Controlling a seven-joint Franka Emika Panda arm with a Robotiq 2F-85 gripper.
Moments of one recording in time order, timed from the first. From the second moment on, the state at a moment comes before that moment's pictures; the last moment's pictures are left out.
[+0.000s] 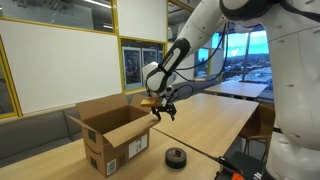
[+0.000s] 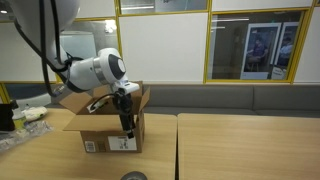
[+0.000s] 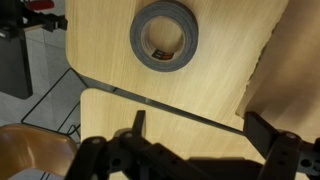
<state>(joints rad) 0.09 0.25 -0.04 -2.13 -0.34 2.22 1.51</state>
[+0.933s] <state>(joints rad) 0.01 0.20 -0.12 -2.22 -0.19 2.23 1.54</state>
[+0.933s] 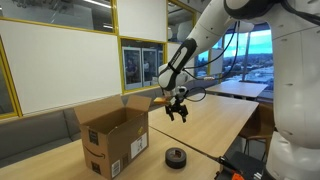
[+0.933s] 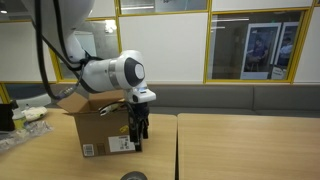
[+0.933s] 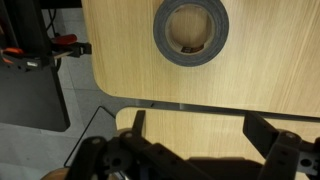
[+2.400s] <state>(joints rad) 0.03 0.44 -0.09 -2.32 0.11 2.68 1.55</state>
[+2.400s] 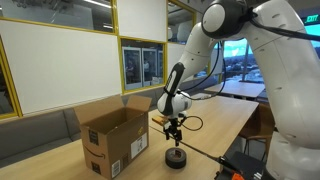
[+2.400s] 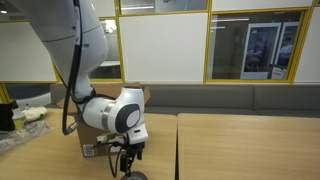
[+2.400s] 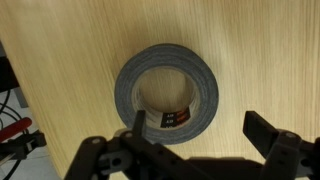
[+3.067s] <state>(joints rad) 0.02 0.60 -0.06 -2.25 0.23 2.75 1.49</state>
